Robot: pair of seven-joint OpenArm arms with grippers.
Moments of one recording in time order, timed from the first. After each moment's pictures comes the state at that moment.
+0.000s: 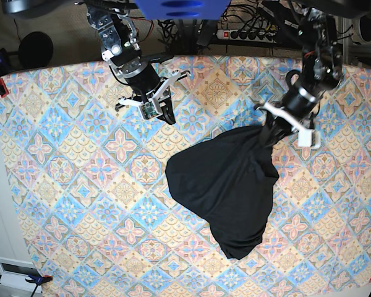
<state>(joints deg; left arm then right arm) 23.3 -17.6 -14.6 115.6 -48.6 -8.6 42.0 -22.5 11.8 -22.3 112.4 5.5 2.4 -23.6</state>
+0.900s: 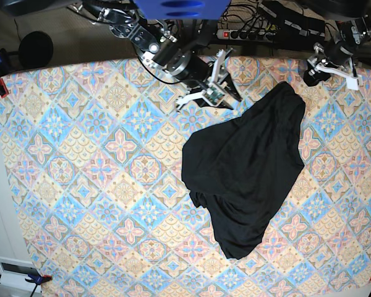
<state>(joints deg) 34.6 -15.3 -38.5 101.2 -62.2 -8.2 54.2 -8.3 12.0 -49.3 110.0 5.5 2.6 -28.9</state>
